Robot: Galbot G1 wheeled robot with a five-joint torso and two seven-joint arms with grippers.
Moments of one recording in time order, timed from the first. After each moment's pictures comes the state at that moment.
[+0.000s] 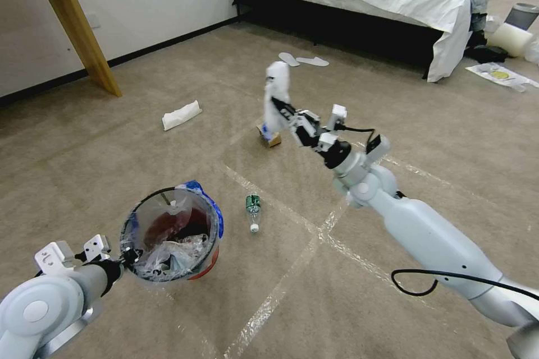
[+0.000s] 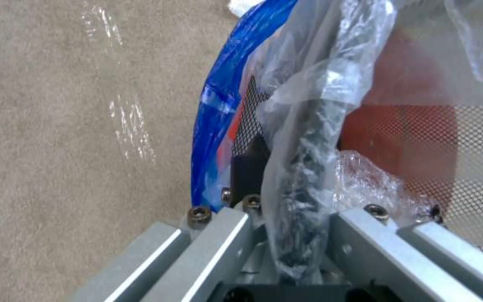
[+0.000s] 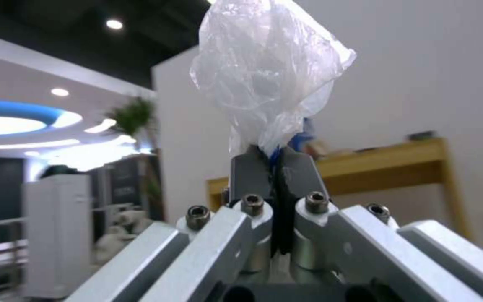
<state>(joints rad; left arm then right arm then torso) 1.53 -0.99 -0.80 -2.23 -1.66 0.62 -0.92 -0.42 1.02 -0.25 1.59 1.29 0.26 -0.76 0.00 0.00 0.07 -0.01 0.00</state>
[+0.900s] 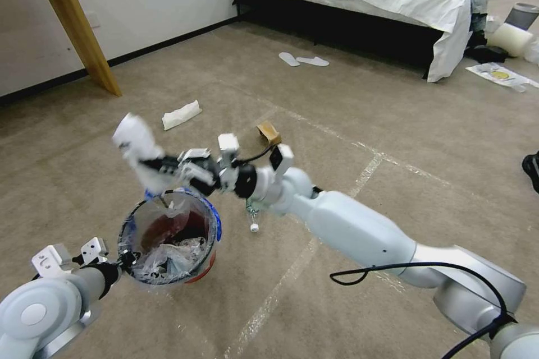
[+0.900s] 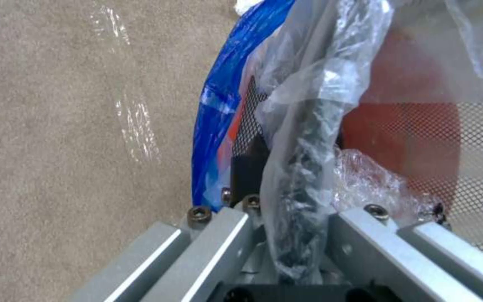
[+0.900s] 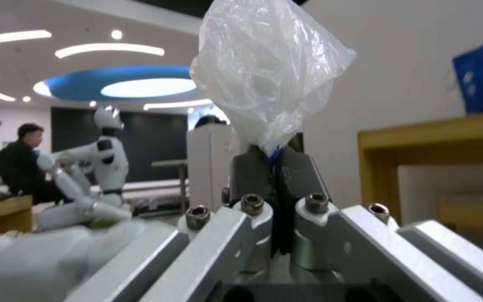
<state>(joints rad) 1.54 -1.00 -0.82 -2.24 -1.66 0.62 -0.92 -0.24 1.27 -0.64 1.48 1.22 0.26 -0.92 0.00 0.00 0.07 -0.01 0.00</state>
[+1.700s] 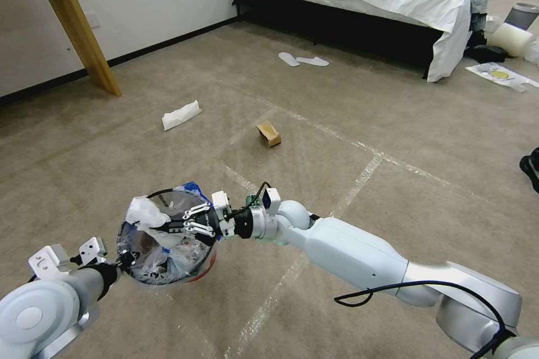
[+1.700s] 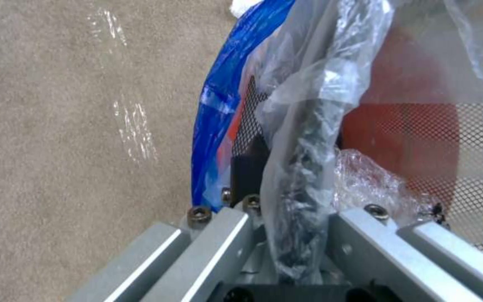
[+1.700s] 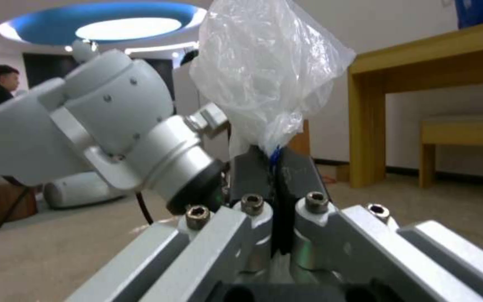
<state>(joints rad) 1.55 -1.01 -0.83 -2.26 -1.66 0.62 -0.93 -0.33 1.24 -0.66 1.35 1.06 0.29 -0.98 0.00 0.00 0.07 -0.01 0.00</state>
